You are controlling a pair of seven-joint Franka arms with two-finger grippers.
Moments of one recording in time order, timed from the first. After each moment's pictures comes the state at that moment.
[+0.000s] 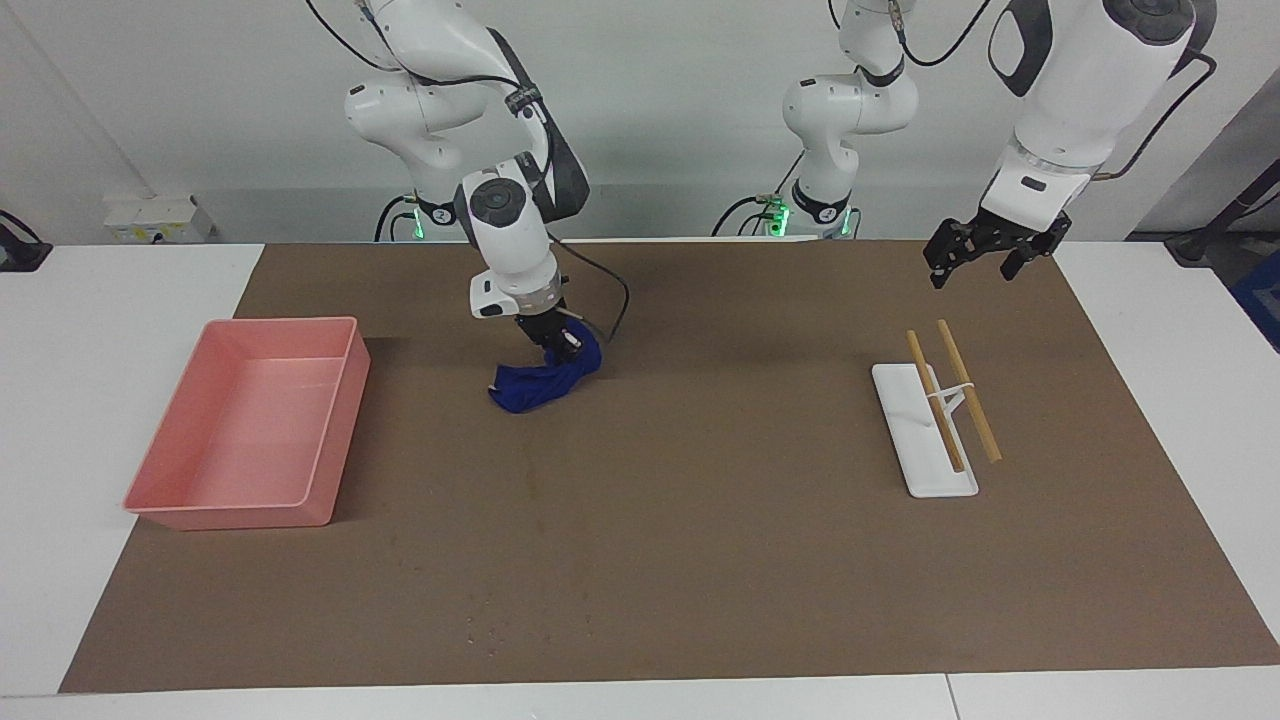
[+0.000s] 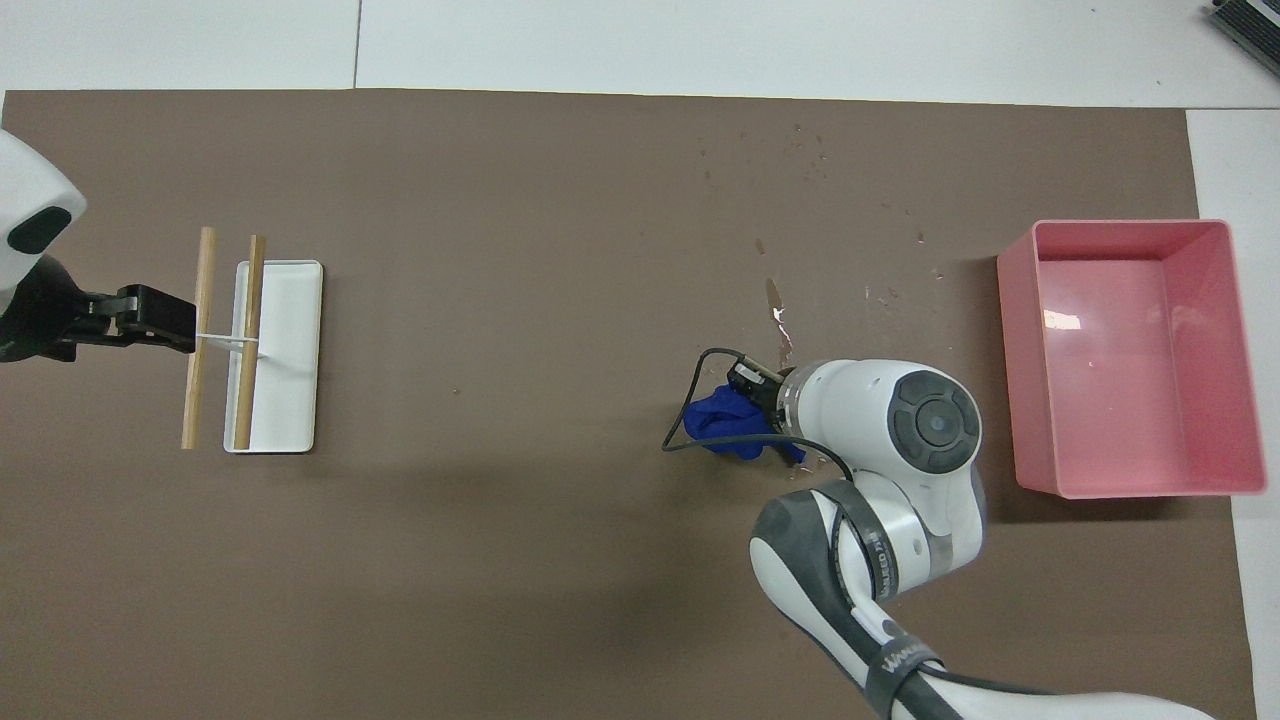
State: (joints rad) left arm 0.01 -0.03 -0.11 -1.66 0.05 1.59 -0.13; right arm 0.32 0.14 0.09 -2.22 0.17 2.61 0.92
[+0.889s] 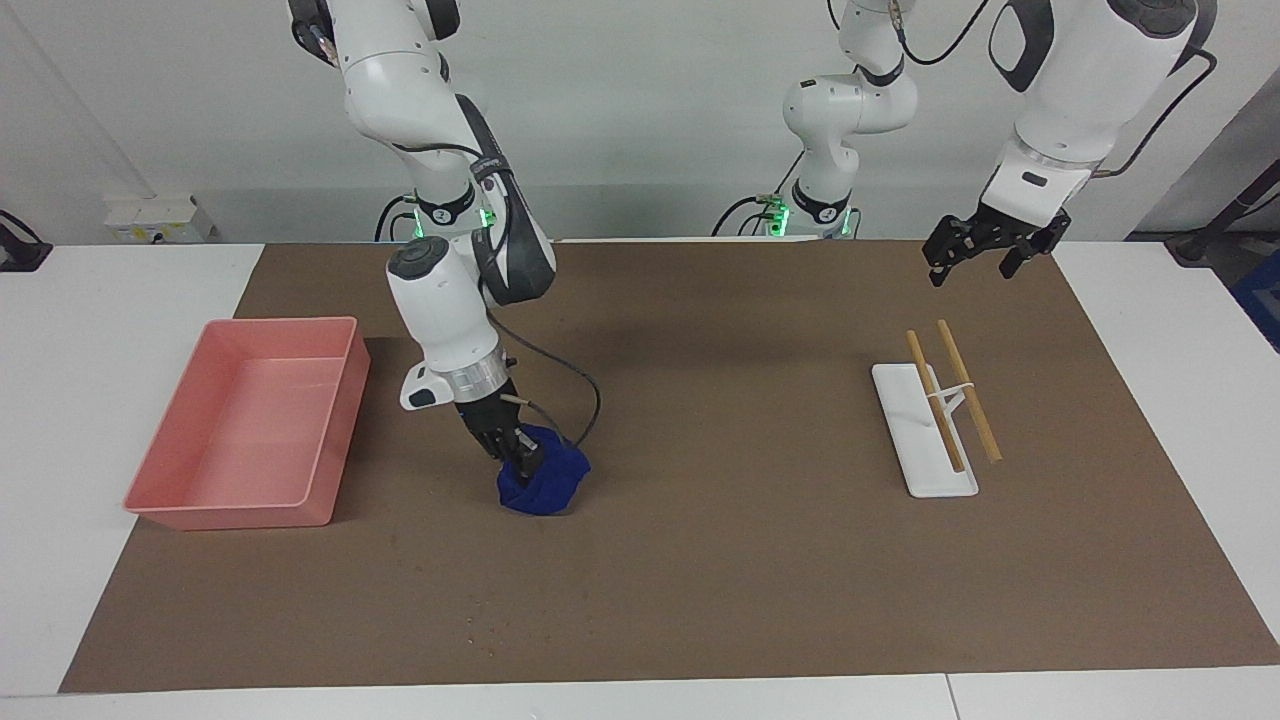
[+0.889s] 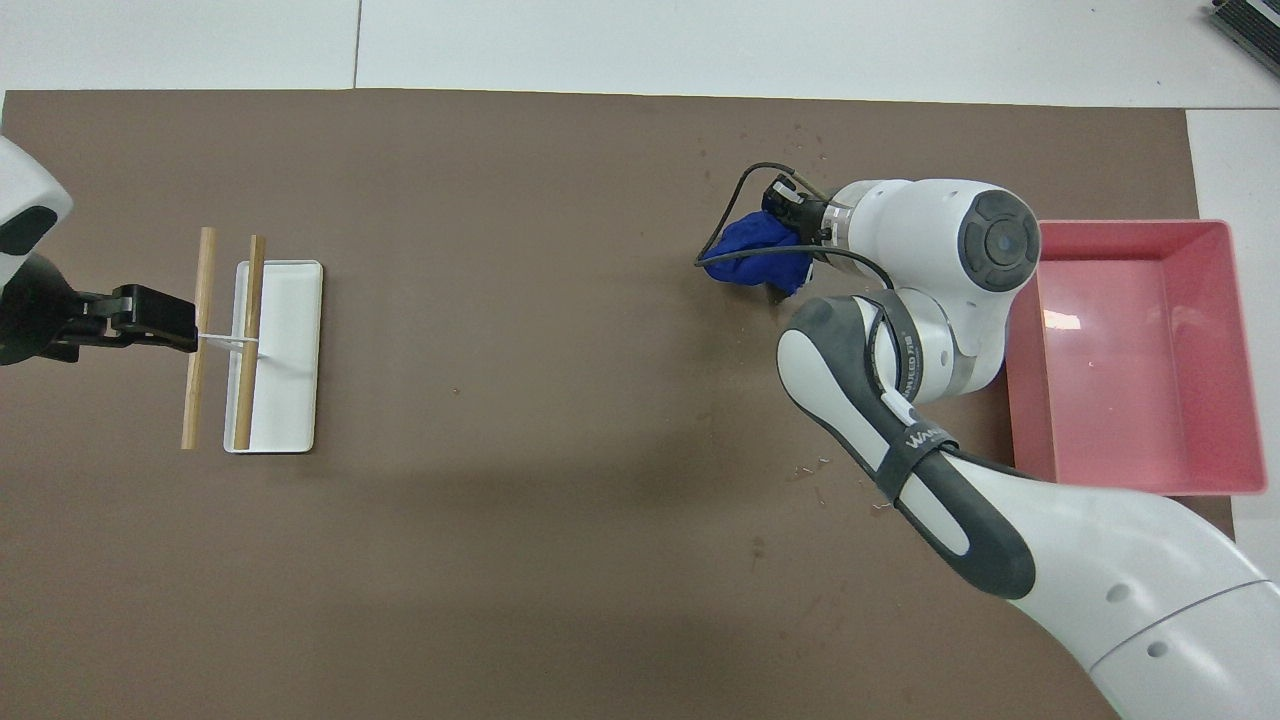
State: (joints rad) left arm 0.02 -0.05 -0.11 -1.65 0.01 1.59 -0.12; right arm 0.20 0.49 0.09 -1.69 0.17 2.63 0.81
